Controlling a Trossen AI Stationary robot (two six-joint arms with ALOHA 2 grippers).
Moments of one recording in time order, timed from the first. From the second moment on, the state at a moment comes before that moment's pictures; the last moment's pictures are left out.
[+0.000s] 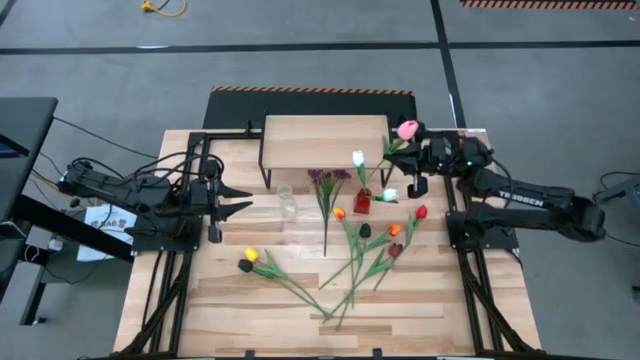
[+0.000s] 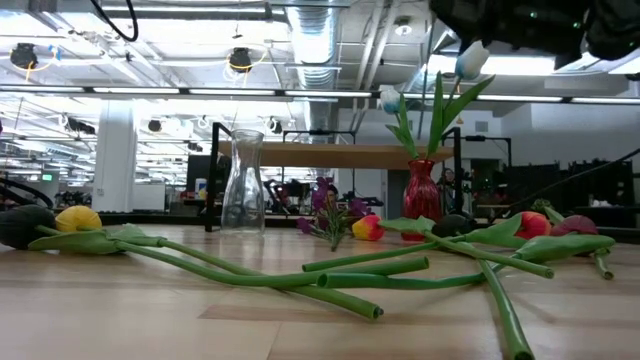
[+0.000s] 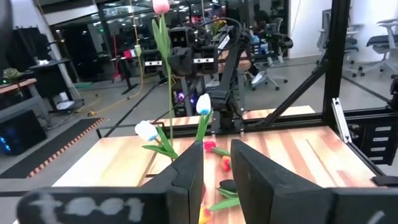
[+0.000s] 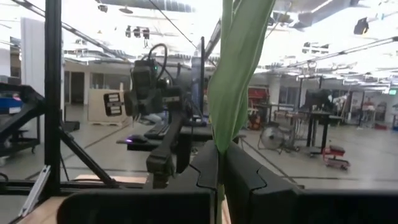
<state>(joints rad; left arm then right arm) -0.32 0.62 0.71 -0.11 -0.44 0.12 -0.52 0.85 0.45 0.70 -0.50 0.02</state>
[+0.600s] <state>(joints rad) -0.32 0.62 0.71 -0.11 -0.44 0.04 -0.49 0.94 0.45 0.73 -0.50 0.12</state>
